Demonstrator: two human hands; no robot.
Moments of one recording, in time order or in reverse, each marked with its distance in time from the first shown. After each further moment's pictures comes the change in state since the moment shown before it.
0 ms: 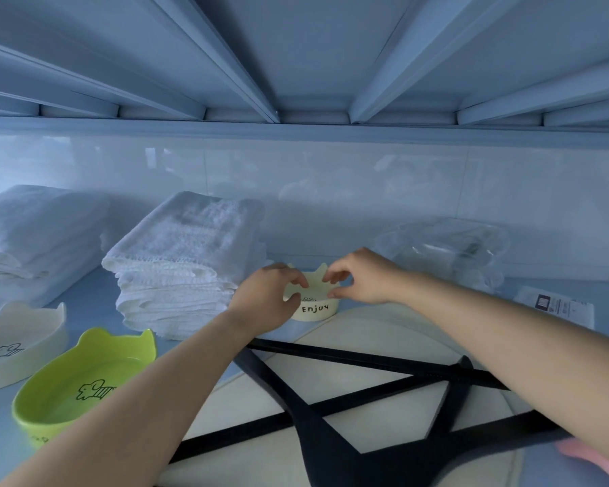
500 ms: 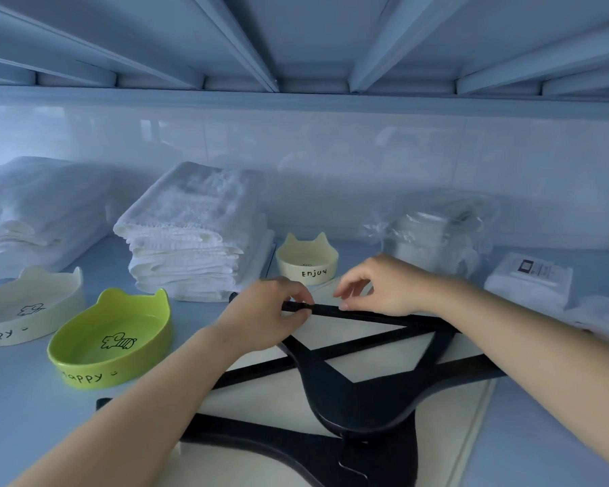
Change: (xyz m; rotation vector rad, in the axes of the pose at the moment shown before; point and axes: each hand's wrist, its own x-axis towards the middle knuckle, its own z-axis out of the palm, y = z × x) left_hand -0.079 0.031 -0.016 -0.162 -0.202 -0.027; right_hand -0.083 -0.028 0.004 0.181 -0.130 0.022
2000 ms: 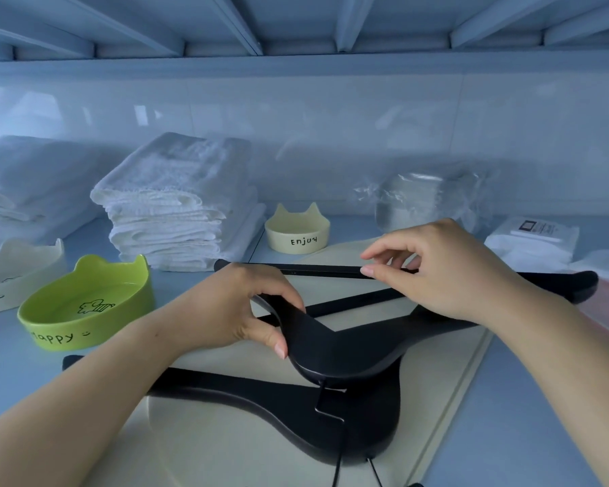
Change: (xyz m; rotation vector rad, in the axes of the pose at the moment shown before) left_hand -0.043 0.019 -0.010 -0.168 -0.193 0.273; right_hand -0.088 -0.008 0.012 0.021 0.443 0.015
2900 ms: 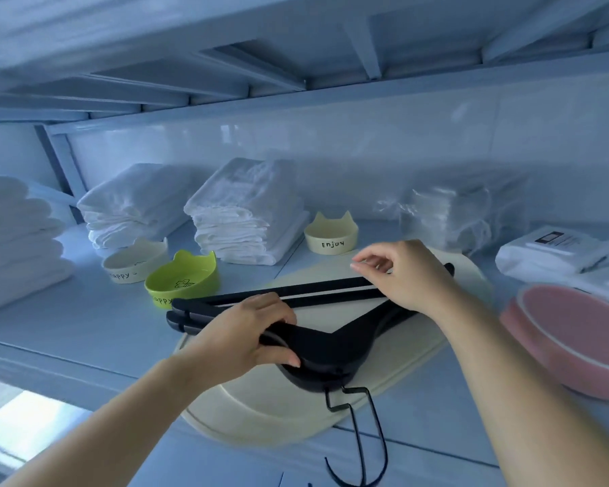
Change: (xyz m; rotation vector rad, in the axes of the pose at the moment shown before) left_hand -0.054 0.091 0.028 0.378 0.107 -0.319; right_hand 0.000 0.014 0.003 0.265 -0.003 -0.059
